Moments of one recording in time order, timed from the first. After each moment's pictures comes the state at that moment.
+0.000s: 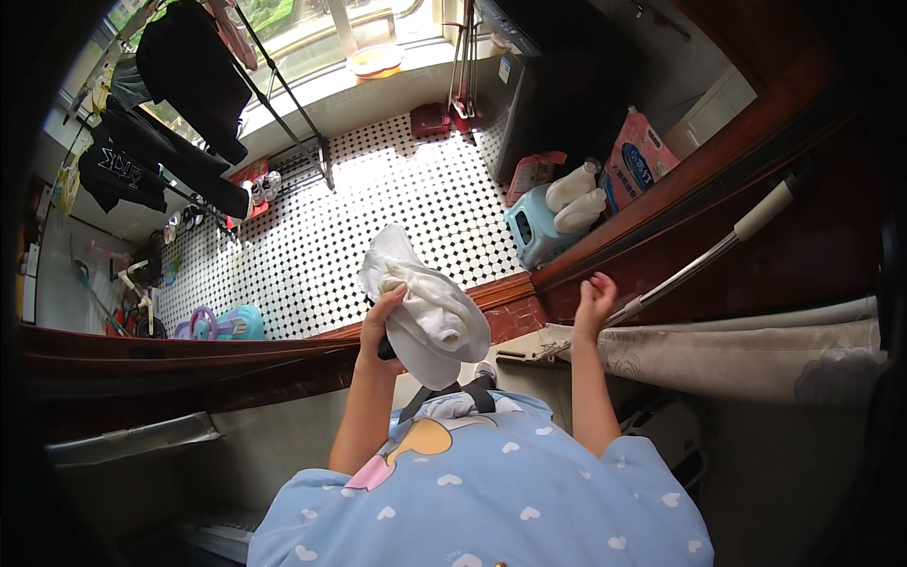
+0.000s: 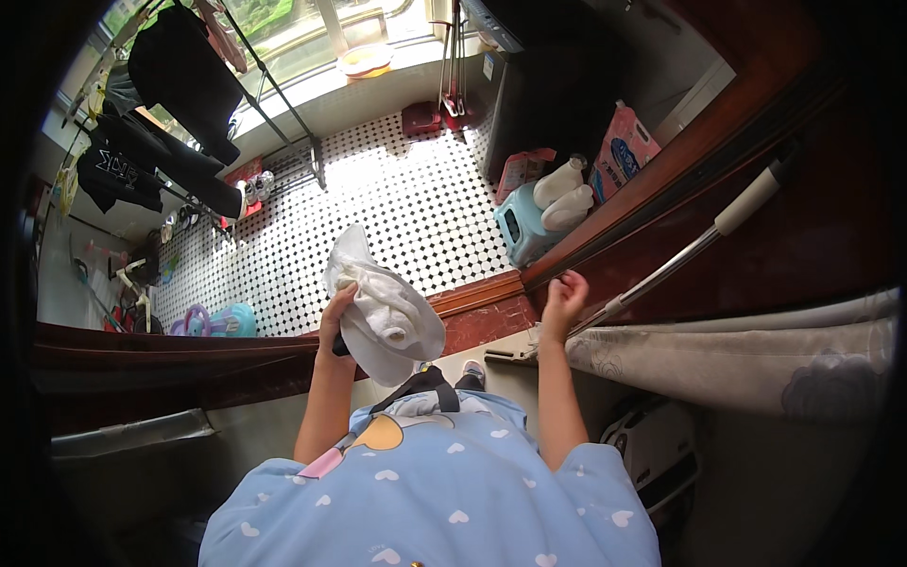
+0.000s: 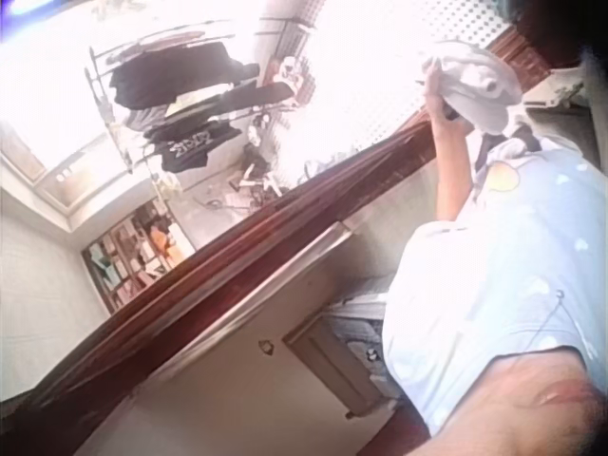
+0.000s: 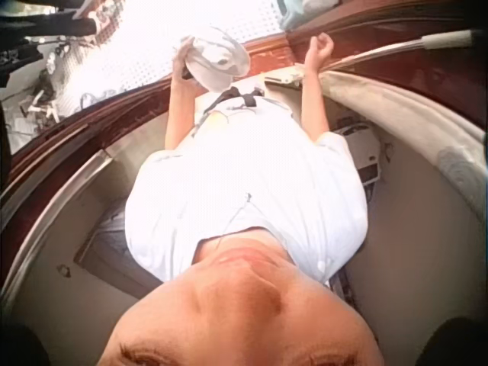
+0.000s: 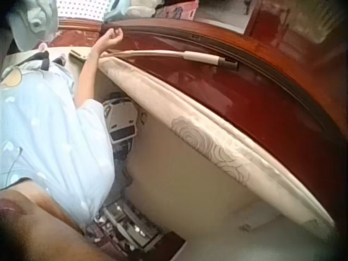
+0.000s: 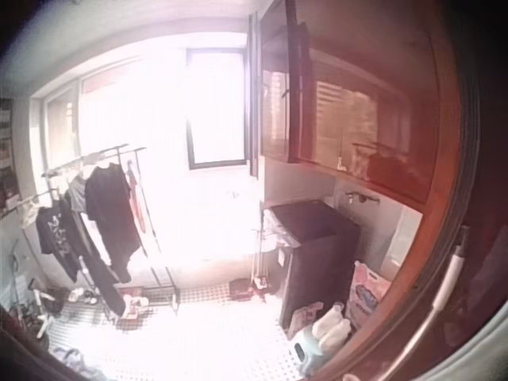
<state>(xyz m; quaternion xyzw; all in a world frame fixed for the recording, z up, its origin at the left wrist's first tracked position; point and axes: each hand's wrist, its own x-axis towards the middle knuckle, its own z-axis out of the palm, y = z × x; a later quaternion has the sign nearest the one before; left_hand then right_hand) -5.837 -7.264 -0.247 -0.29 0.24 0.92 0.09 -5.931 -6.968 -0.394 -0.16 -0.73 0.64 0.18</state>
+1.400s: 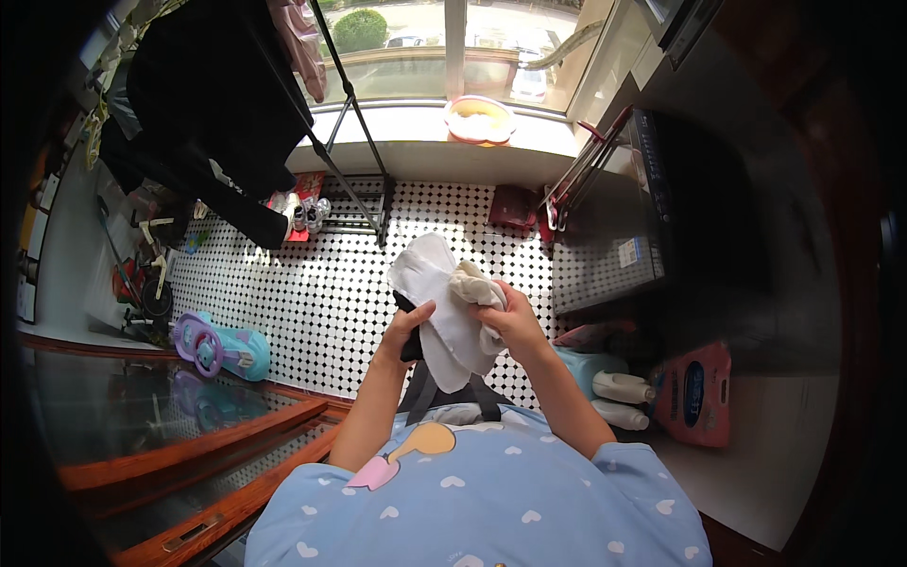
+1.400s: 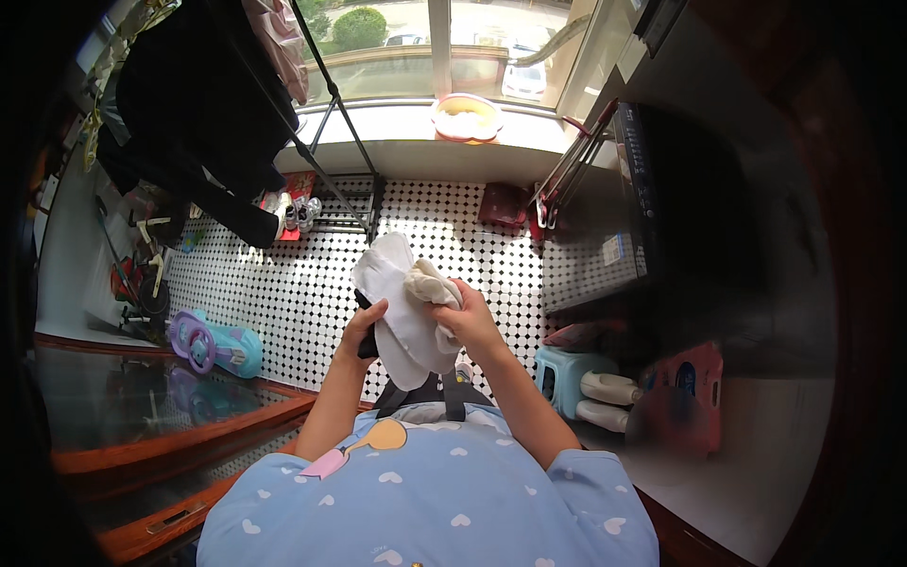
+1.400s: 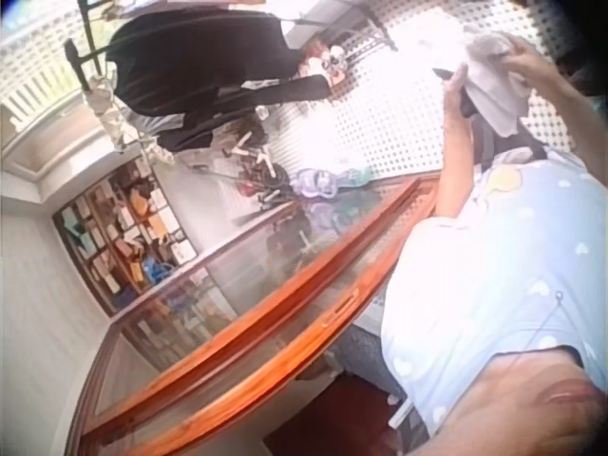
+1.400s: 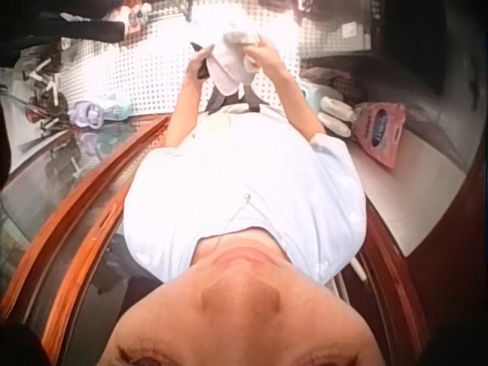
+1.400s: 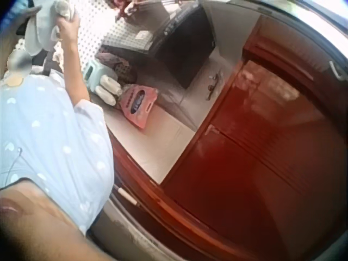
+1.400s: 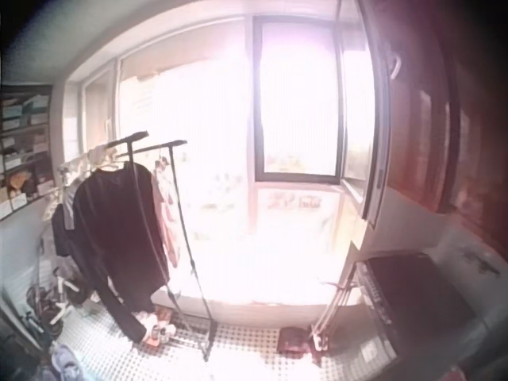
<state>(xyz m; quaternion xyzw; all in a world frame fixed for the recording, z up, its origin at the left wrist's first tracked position) -6.240 -7.514 -0.364 -0.21 0.28 0.94 -0.03 -6.363 -7.365 -0.341 0.14 -0.54 0.69 -0.47</state>
